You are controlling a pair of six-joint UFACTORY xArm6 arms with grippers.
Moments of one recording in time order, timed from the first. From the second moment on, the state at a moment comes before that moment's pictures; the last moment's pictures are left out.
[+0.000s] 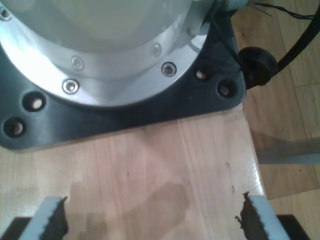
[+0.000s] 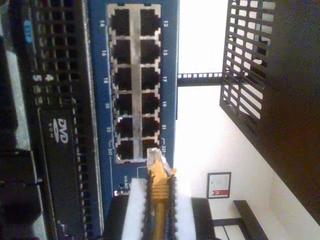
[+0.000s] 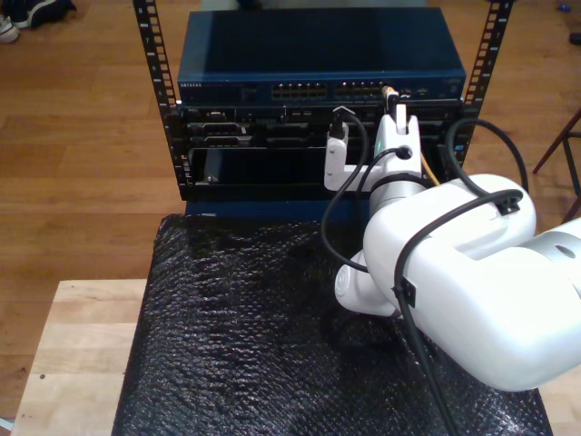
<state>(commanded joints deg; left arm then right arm) 80.0 -28.3 -6.4 6.0 61.6 -184.5 25.3 40.7 -64.9 30.3 -75.5 -102.7</state>
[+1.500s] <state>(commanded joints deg) 80.0 -28.3 -6.4 6.0 61.6 -184.5 25.0 42.2 -67.2 30.2 -75.1 -102.7</state>
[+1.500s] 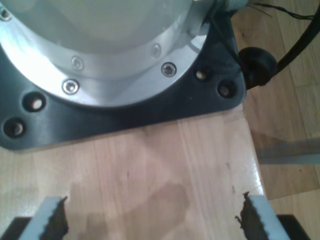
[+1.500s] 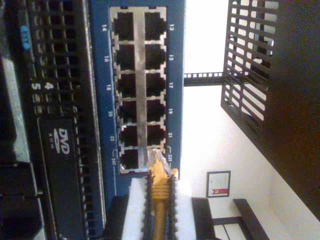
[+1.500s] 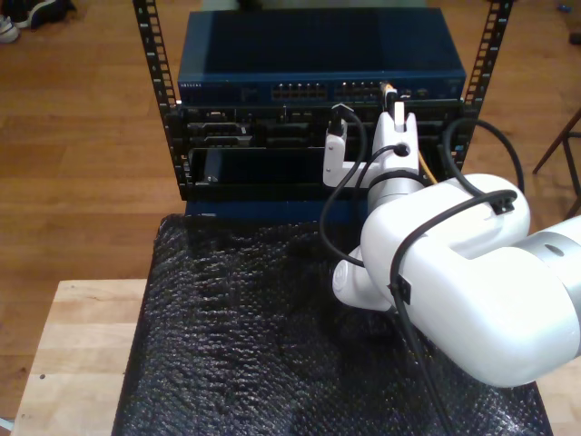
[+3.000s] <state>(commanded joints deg) 80.0 -28.3 -6.4 6.0 61.6 -184.5 24.9 42.7 -68.3 30.1 -73.8 -102.6</state>
